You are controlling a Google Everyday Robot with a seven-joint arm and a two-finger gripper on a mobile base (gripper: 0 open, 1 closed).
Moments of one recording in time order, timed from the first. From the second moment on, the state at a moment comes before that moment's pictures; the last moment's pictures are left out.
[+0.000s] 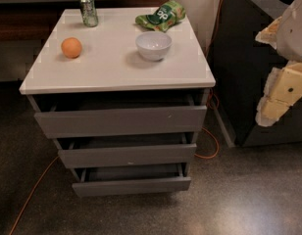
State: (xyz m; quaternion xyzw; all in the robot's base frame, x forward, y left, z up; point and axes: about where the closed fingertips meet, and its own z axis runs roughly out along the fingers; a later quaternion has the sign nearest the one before) arm 0.438 -0.212 0.991 -0.60 0.78 -0.05 0.18
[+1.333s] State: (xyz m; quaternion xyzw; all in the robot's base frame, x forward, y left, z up) arm 0.485 -0.171 0.934 -0.67 0.72 -0.02 0.20
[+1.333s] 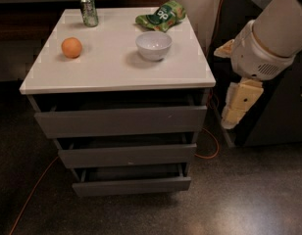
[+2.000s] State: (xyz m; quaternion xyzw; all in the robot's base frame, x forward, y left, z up) arm 0.524 -0.132 0.859 -0.74 0.65 0.01 0.19
